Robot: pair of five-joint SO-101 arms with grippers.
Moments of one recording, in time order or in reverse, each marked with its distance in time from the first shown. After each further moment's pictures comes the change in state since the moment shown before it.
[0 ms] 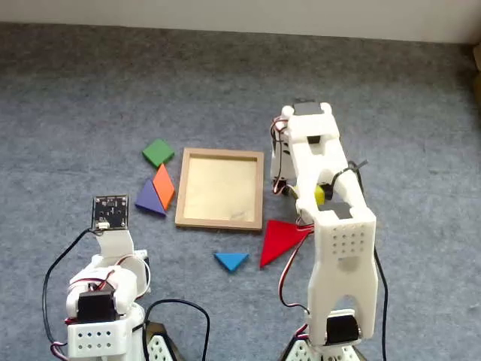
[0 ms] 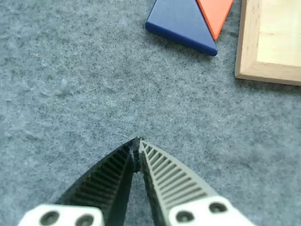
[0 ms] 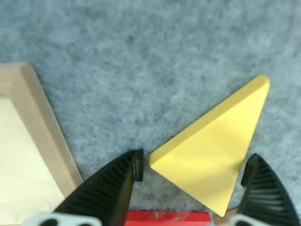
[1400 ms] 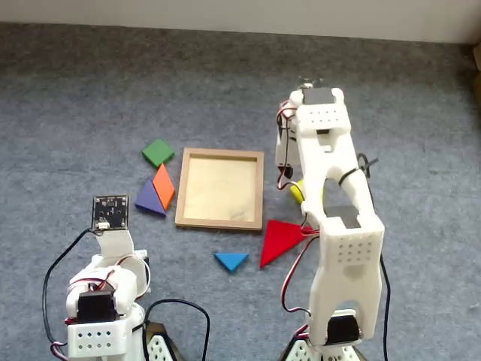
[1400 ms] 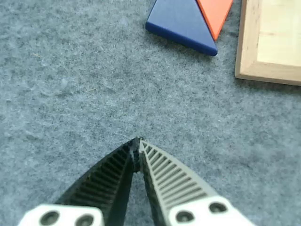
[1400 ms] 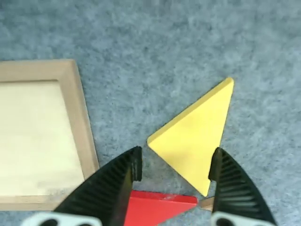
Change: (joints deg) left arm 0.0 0.0 0.0 0.0 0.0; right arm 0.6 -6.3 -4.0 4.3 4.5
